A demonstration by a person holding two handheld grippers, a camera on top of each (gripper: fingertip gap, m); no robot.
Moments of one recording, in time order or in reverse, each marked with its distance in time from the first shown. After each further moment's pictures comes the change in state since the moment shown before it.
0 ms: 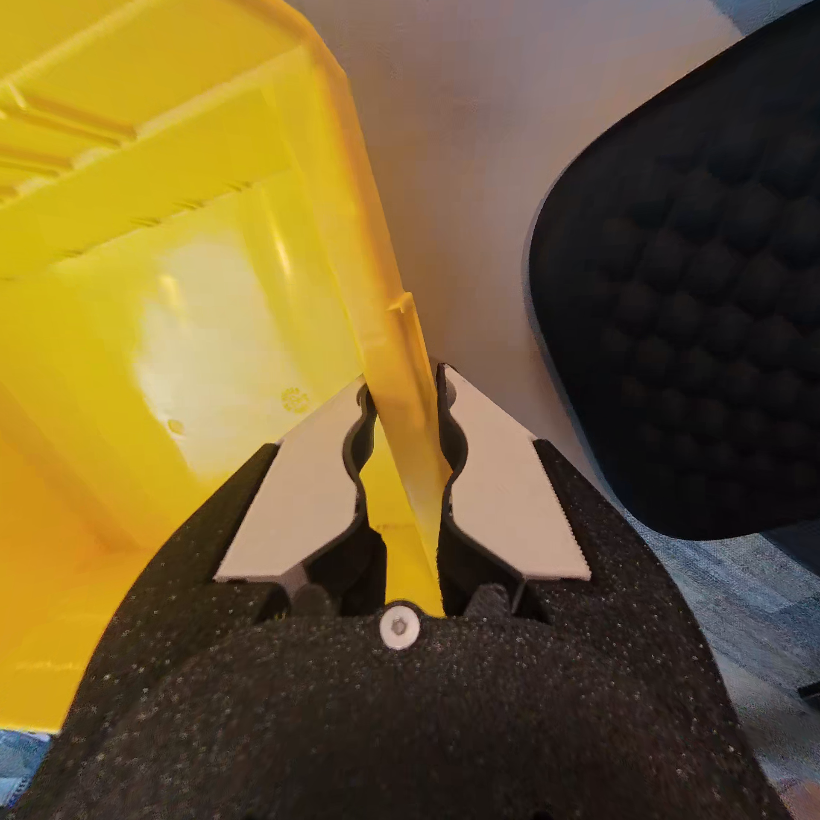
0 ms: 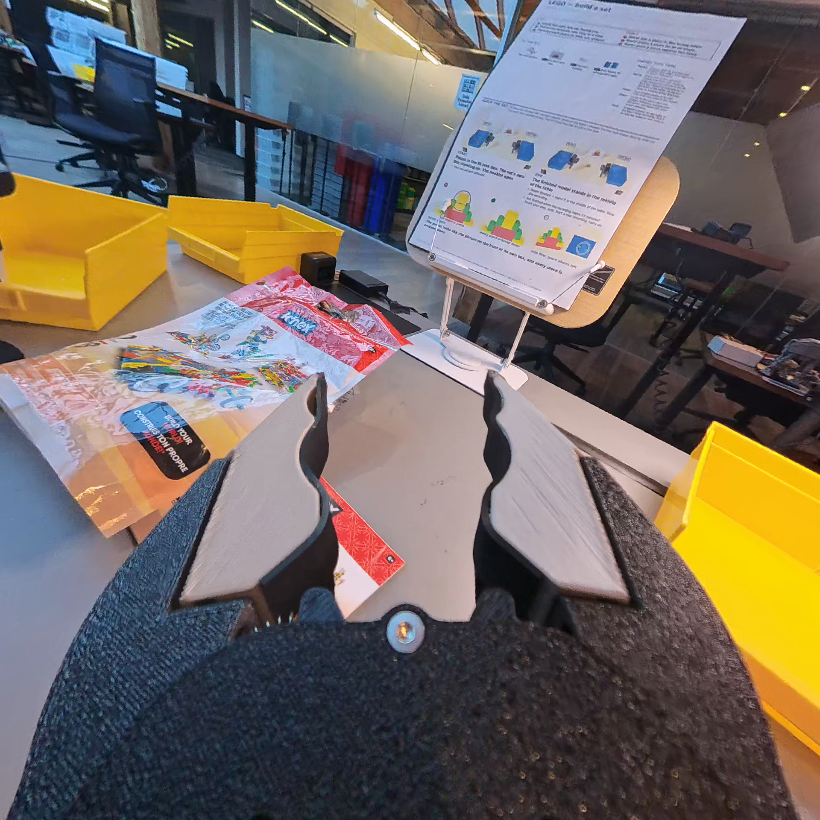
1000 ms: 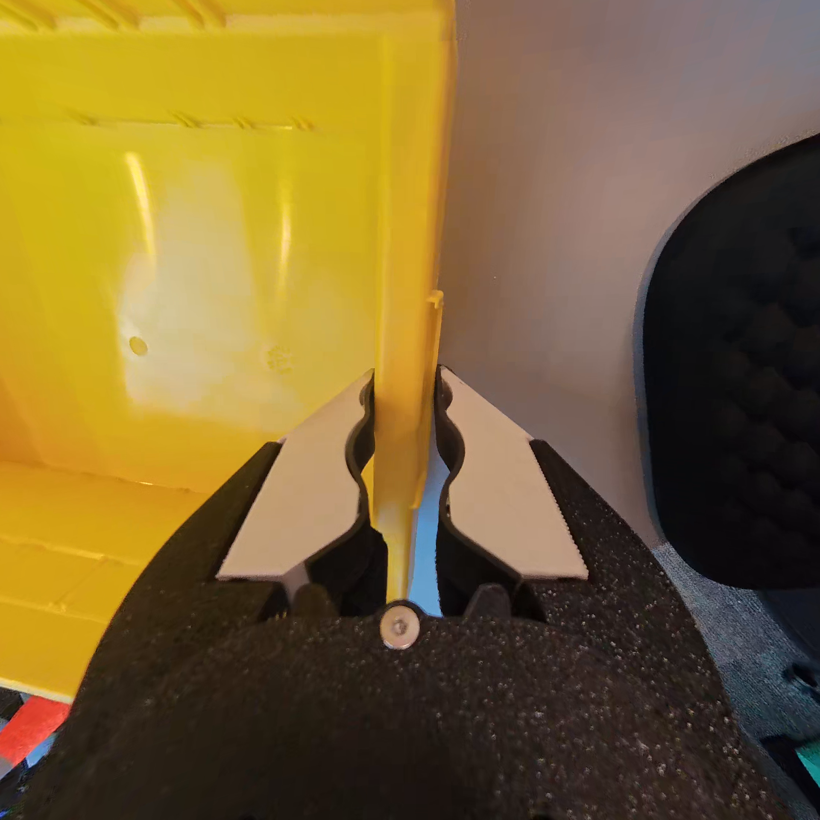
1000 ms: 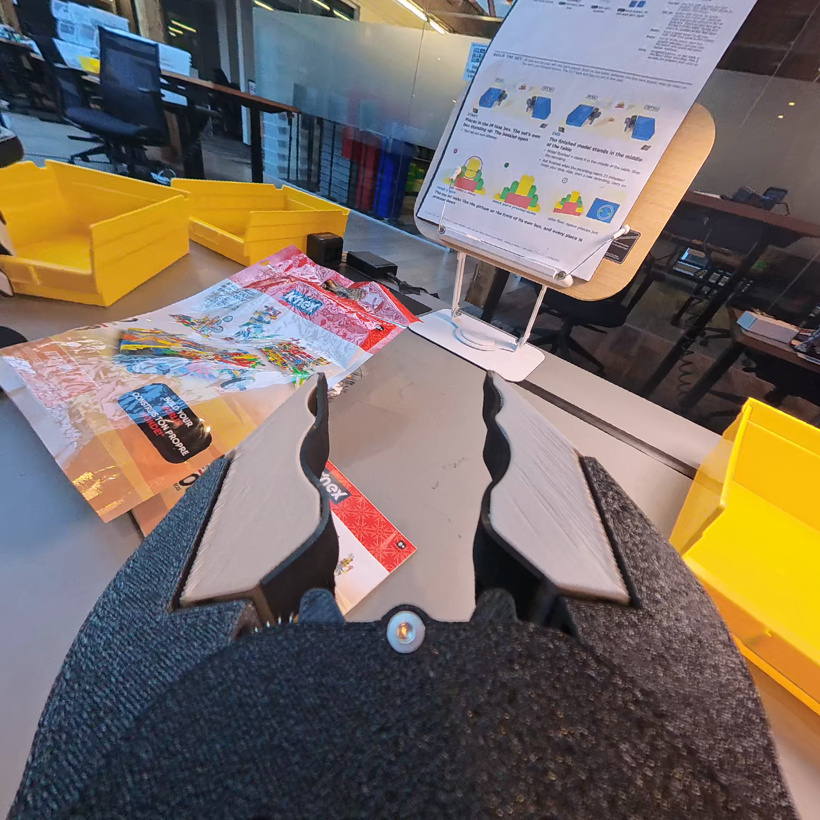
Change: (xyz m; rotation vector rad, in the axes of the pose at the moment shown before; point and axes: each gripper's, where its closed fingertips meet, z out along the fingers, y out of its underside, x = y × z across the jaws) left arm -0.034 0.019 0.003 0.031 -0.046 -0.223; right arm -0.003 0.021 0.007 -0.035 -0.024 0.037
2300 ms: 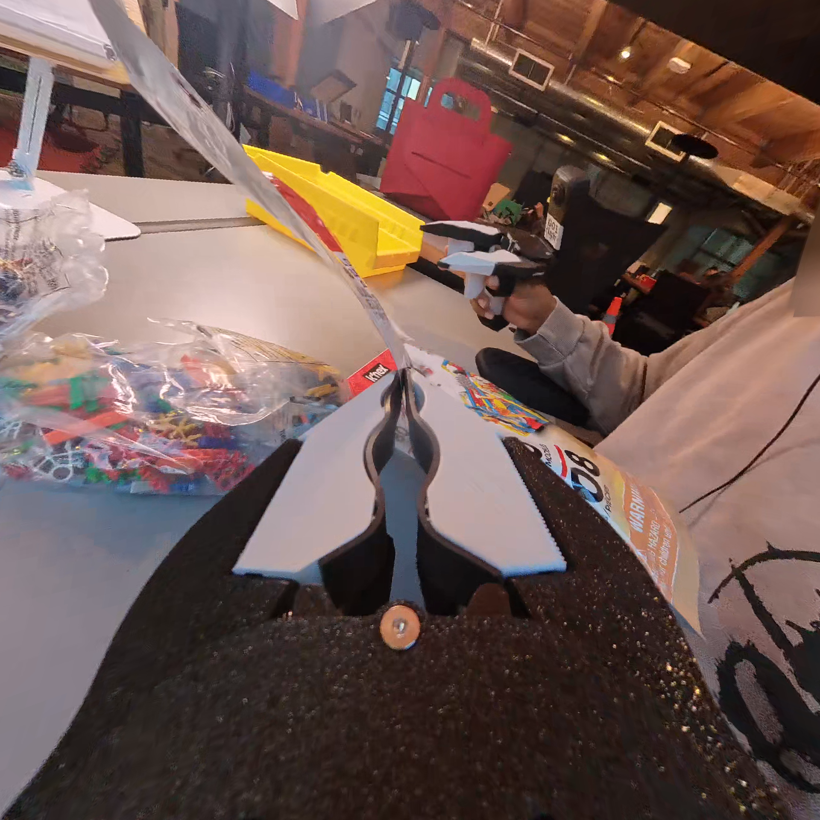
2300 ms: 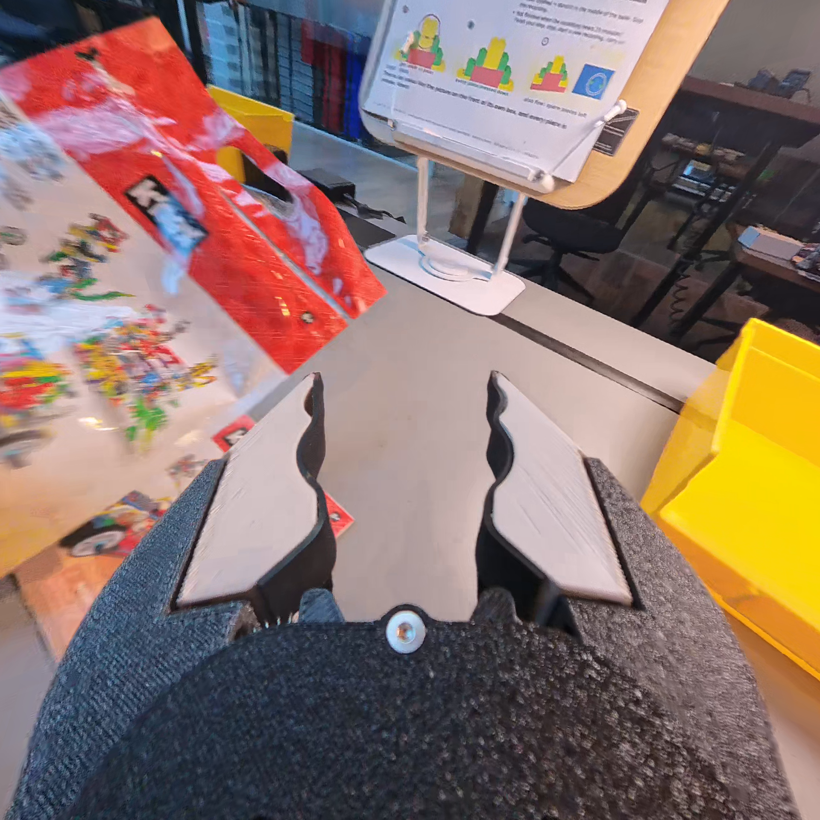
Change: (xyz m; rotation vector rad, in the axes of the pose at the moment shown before) left arm 0.147 -0.237 -0.109 1.215 0.798 -0.051; right arm 0.047 0.055 0.033 -0.159 0.051 0.035
